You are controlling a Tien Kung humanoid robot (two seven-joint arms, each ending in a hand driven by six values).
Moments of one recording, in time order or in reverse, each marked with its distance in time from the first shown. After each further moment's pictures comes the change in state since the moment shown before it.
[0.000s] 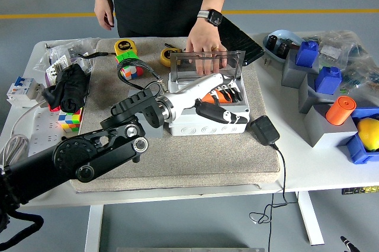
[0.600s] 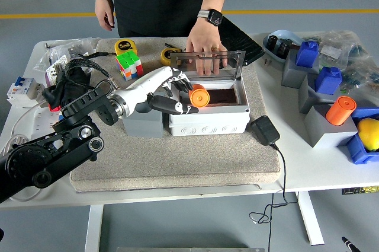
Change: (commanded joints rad) left arm 0.135 0.225 -0.118 -0.116 0.097 -0.017 0.020; right arm -0.006 -0.001 0.022 -0.002 -0.009 -0.002 0.000
